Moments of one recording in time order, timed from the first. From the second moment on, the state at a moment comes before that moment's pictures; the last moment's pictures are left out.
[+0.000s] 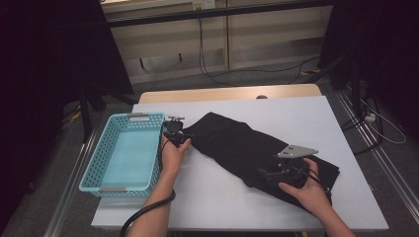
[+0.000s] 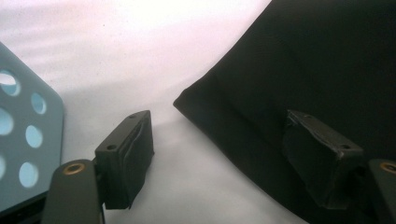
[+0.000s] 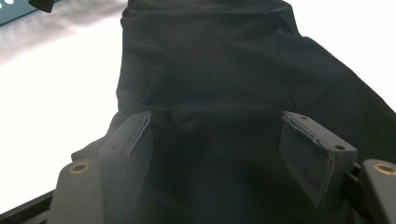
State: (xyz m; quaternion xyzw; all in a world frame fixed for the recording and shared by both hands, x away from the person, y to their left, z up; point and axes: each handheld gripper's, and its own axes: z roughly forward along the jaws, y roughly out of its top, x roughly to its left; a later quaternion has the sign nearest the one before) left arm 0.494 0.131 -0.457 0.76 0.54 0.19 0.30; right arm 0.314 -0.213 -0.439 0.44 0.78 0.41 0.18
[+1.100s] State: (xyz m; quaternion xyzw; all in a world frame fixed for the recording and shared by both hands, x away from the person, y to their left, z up) left arm 0.514 0.134 -0.409 0.75 0.56 0.13 0.34; right arm 0.316 -0.225 -0.442 0.45 0.77 0.41 0.17
